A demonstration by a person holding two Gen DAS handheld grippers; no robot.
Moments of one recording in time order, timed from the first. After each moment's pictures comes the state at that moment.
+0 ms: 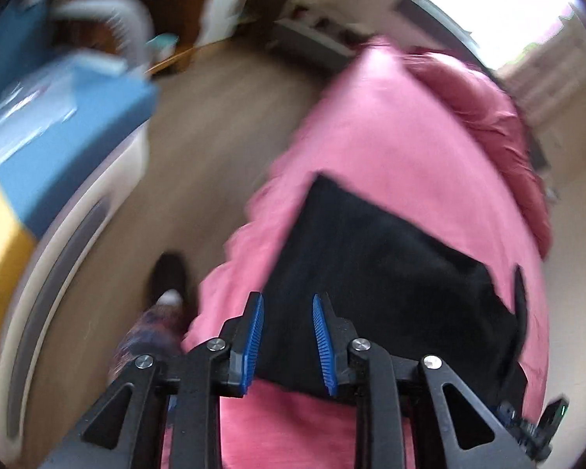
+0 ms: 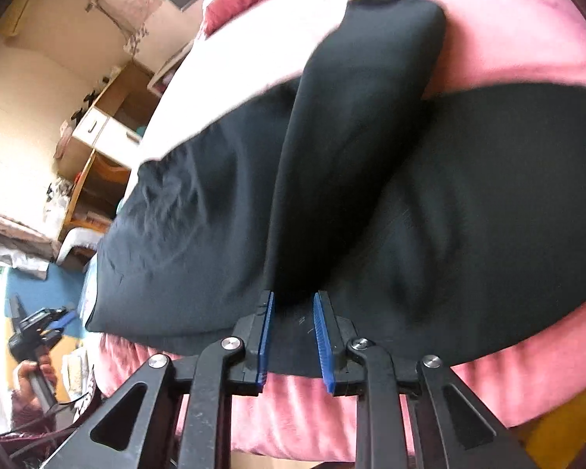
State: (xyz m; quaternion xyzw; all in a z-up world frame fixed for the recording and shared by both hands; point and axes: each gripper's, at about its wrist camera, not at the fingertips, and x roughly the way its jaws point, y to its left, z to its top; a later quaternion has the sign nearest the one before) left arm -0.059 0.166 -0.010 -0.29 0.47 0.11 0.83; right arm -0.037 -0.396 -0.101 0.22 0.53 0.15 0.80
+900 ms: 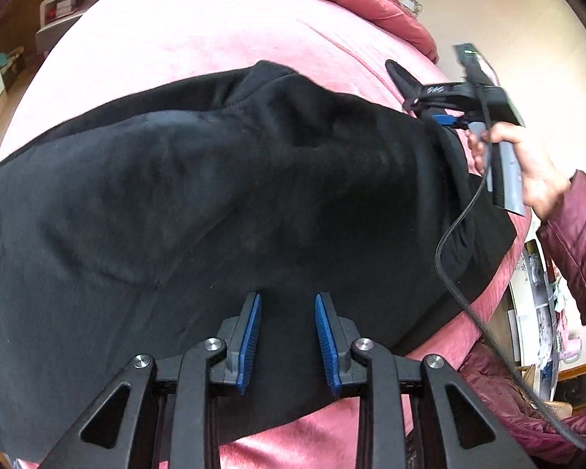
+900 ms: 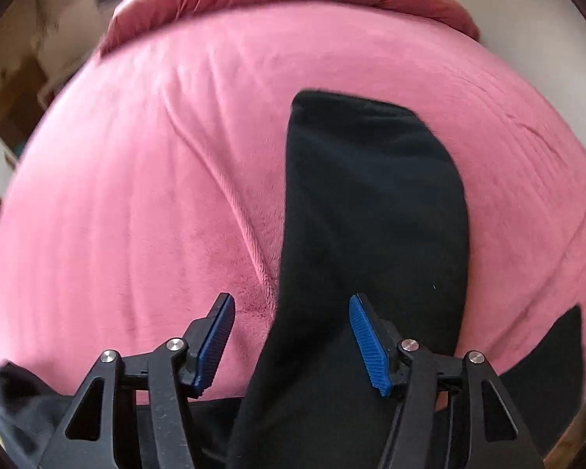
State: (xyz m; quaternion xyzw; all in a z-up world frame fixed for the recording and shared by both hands) left arm 0.028 -0.046 -0.060 -0.09 0.56 -0.19 0.80; right arm 0.201 -0.373 -0.100 0.05 0.56 -0.05 0.83
